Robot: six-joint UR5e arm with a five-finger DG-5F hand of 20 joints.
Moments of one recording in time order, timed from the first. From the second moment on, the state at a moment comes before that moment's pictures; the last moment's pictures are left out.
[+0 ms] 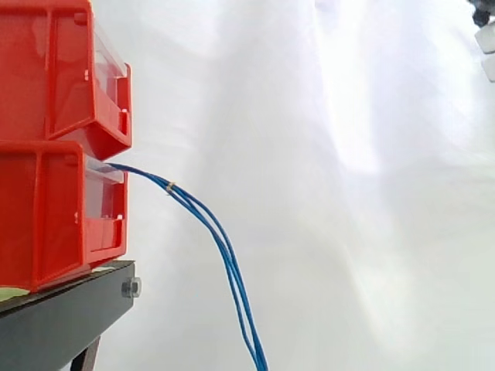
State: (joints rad) arm 0.03 -1.69 -1.56 -3.06 -1.55 0.02
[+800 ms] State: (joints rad) arm 0.02 -1.69 -1.56 -3.17 -1.55 0.02
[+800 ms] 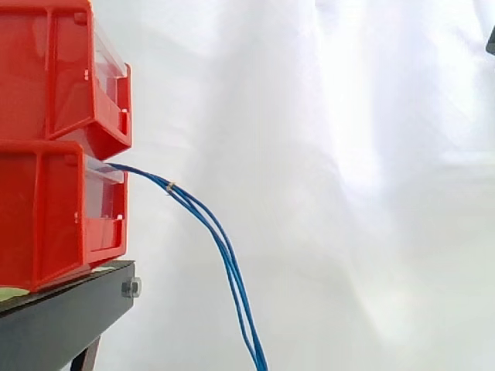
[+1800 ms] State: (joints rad) arm 0.04 -1.70 -1.56 -3.14 -1.54 -0.01
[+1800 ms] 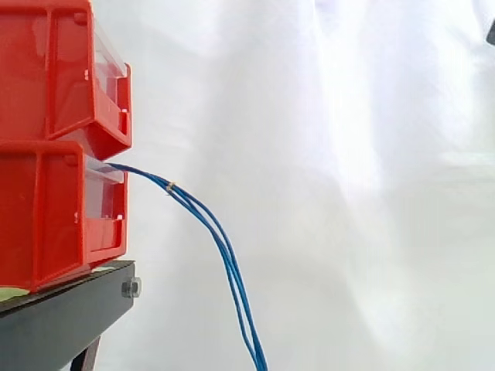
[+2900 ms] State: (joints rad) arm 0.09 -1.81 -1.56 -2.93 -1.43 -0.14
